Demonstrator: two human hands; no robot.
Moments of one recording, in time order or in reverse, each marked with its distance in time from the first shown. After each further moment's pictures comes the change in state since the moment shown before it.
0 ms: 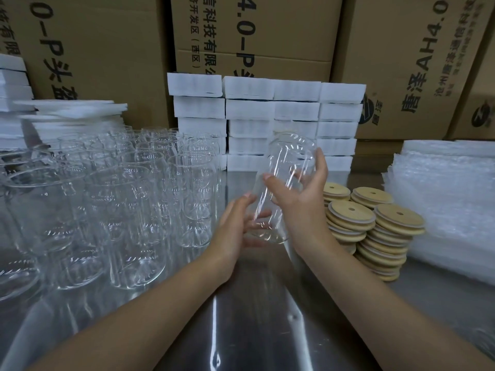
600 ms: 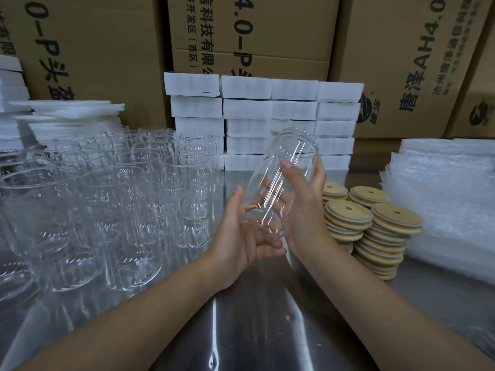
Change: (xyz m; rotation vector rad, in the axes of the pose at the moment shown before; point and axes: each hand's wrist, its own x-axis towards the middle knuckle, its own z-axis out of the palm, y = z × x) left_hand -0.014 0.009 0.007 -0.306 -0.279 -0.113; right_hand 0.004 -0.002 0.000 0.401 0.004 0.157
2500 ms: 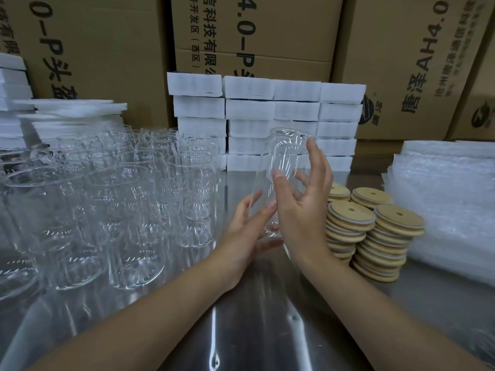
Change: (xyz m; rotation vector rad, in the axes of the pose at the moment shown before) left_hand 0.003 -0.013 -0.003 0.258 0.102 0.141; right_hand -0.016 0.004 0.000 -0.702 0.000 -0.536
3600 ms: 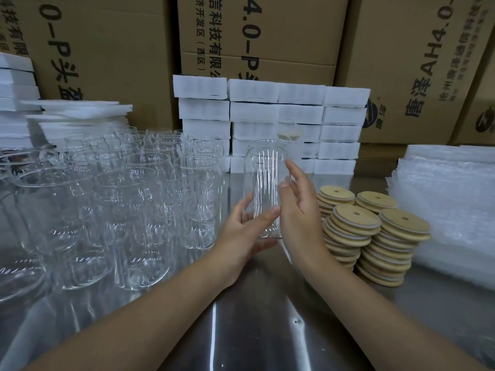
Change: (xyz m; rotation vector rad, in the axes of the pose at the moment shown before) left_hand 0.006 -0.001 -0.014 -0.036 0.059 -0.009; right_hand -0.001 0.011 0.004 0.069 -0.135 0.197
